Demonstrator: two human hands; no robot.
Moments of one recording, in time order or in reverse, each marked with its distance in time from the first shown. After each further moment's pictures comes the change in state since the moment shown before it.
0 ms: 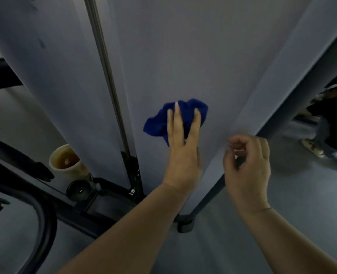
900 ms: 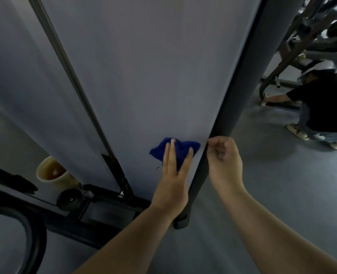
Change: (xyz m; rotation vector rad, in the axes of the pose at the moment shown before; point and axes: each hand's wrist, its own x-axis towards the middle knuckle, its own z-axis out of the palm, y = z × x) left_hand -0.073 0.006 0.046 0.203 -0.217 0.113; right_hand -0.007 0.037 -0.014 0.299 -0.110 0.623
